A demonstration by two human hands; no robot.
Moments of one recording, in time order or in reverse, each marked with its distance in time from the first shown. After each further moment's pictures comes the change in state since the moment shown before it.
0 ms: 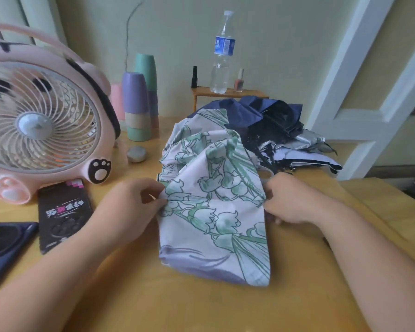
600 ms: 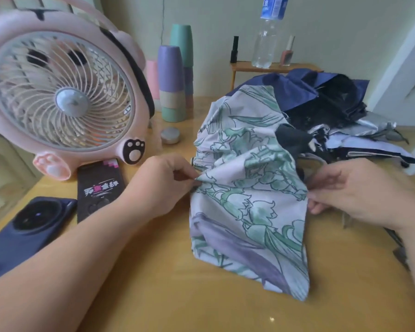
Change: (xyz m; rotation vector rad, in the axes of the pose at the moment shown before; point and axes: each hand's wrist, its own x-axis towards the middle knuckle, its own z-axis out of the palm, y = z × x) left_hand 0.026 -0.021 0.006 -0.060 0.032 0.029; right_hand 0.021 0.030 0.008 0.494 0.046 -0.192
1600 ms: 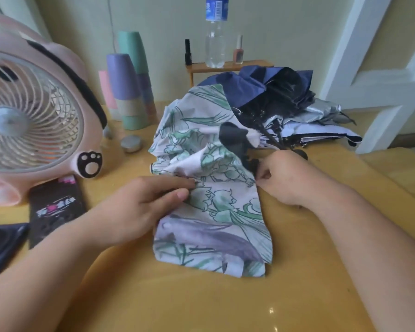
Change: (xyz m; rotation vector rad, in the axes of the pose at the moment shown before) left_hand -0.013 0.024 0.003 -0.027 -0.424 0.375; right_hand 0.019 -0.002 0.018 -0.608 0.103 0.025
